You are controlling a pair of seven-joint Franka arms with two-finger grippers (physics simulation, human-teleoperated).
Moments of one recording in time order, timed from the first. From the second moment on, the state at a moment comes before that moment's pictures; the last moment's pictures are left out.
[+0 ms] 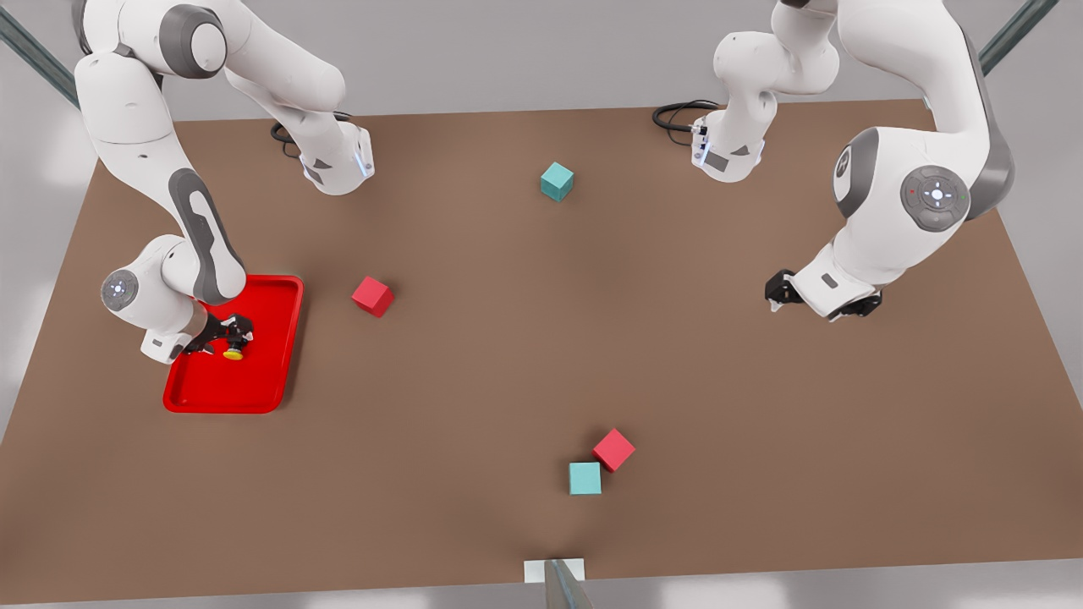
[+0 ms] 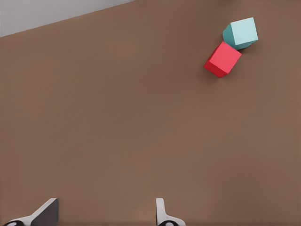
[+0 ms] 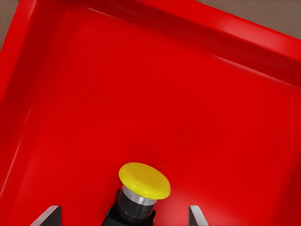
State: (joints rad) left arm -0.24 0.17 0.05 -1.53 0.02 1.69 0.06; right arm -0.34 0.36 -0.01 -2.27 0.05 2.58 -0.72
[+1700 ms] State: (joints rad) left arm -0.24 0.18 0.05 -1.53 0.02 1.69 0.05; right arm -0.32 0.40 0.00 -2.27 0.06 2.56 -0.71
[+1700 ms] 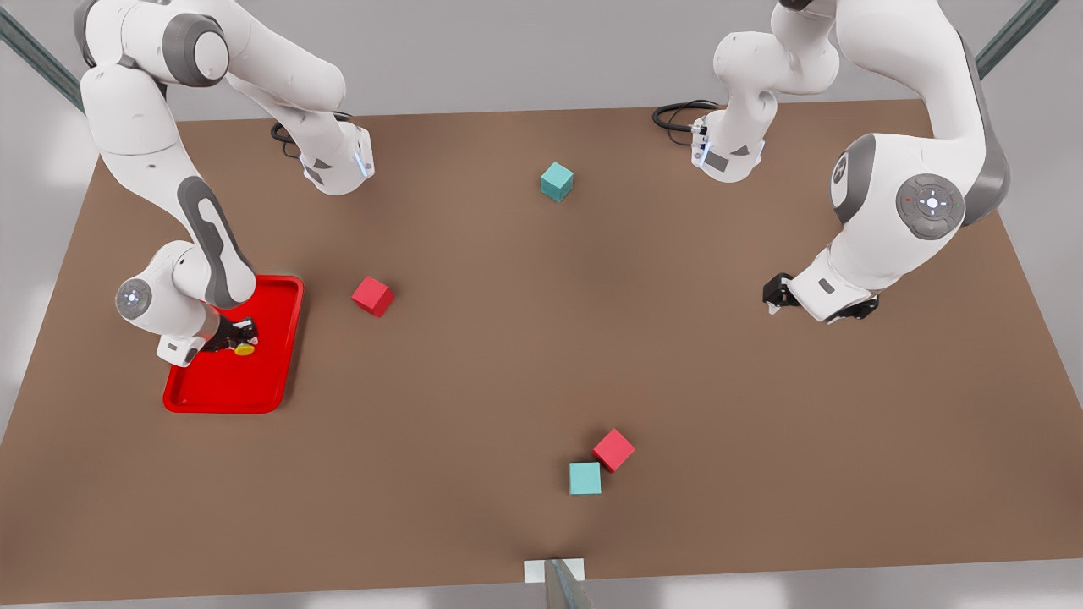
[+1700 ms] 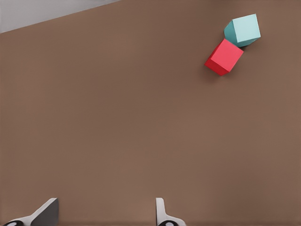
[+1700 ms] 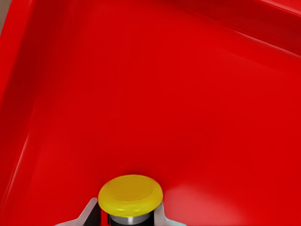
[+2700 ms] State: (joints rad) left arm -0.24 0.18 0.05 -1.53 0.02 1.69 0.06; right arm -0.30 0.41 0.03 -2.22 0.08 2.56 -0.73
